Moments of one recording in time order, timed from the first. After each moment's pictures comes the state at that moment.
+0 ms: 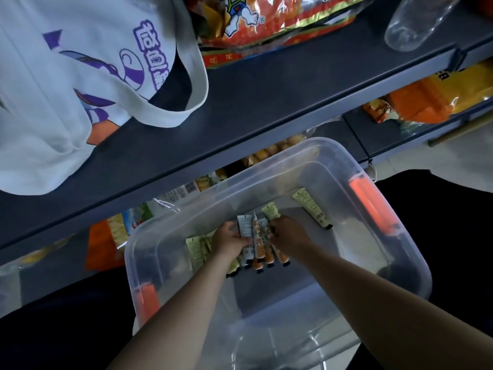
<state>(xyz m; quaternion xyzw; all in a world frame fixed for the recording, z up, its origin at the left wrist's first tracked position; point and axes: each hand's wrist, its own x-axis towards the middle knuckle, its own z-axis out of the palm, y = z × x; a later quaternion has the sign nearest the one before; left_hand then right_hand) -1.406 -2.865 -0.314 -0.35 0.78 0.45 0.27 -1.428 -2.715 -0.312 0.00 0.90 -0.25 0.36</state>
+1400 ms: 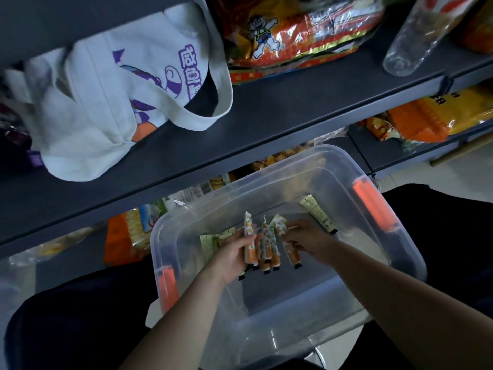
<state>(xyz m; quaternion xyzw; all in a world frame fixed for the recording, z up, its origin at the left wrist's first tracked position) -1.378 -2.877 -0.265 -0.39 0.40 0.78 0.28 -1.419 -2.695 -0.279 0.18 0.67 -0.57 0.43</state>
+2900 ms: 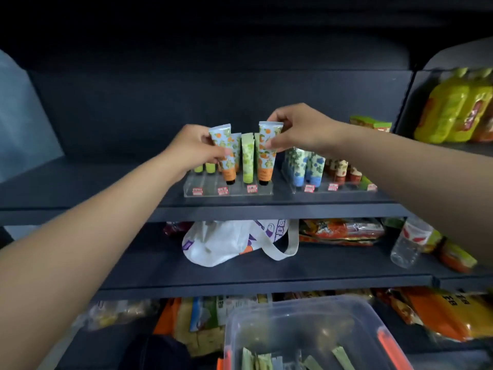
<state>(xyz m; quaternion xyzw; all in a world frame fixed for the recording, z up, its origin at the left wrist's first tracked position) -1.397 -3.048 0.206 -0.06 0.84 0.50 -0.19 -1.456 -2.840 0.249 -0.37 0.83 -0.42 0.06</state>
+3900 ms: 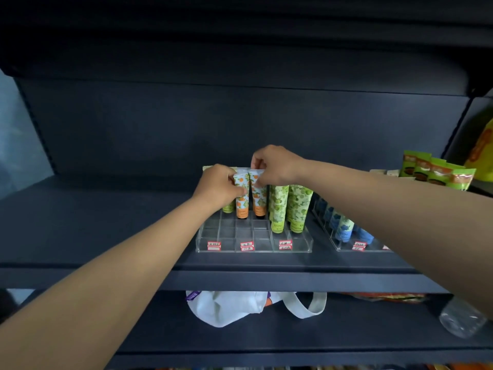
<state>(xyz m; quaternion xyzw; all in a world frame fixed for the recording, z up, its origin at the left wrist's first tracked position) -1.515 -3.116 0.171 -0.11 0.91 0.33 -0.21 -1.575 -2.984 0.229 -0.39 0.91 -0.16 0.00</state>
